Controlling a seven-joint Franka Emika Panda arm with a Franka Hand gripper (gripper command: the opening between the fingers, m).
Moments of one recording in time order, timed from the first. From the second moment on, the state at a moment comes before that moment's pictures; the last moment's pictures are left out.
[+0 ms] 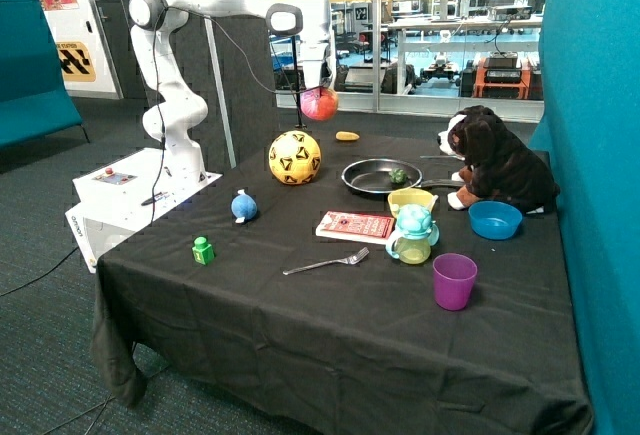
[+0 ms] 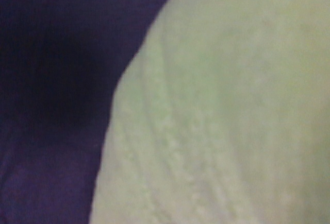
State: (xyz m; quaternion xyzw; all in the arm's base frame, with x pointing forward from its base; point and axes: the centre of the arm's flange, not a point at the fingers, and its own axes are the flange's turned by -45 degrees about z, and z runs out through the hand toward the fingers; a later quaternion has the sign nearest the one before) arm 0.495 0.098 0.517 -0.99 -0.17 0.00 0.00
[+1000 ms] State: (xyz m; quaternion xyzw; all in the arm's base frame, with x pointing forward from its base) arm 0.489 -0.035 0.507 -1.00 -0.07 0.01 0.00
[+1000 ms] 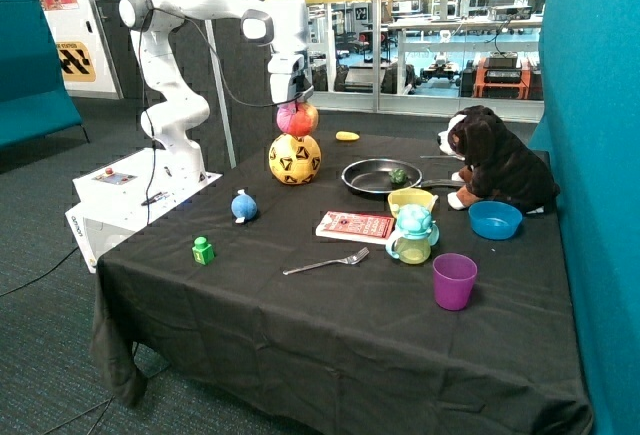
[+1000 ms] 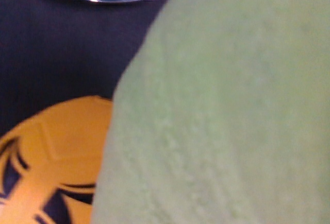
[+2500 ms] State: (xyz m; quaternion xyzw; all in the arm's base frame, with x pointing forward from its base) arm 0.439 -0.117 0.428 -1.00 -0.05 0.00 0.00
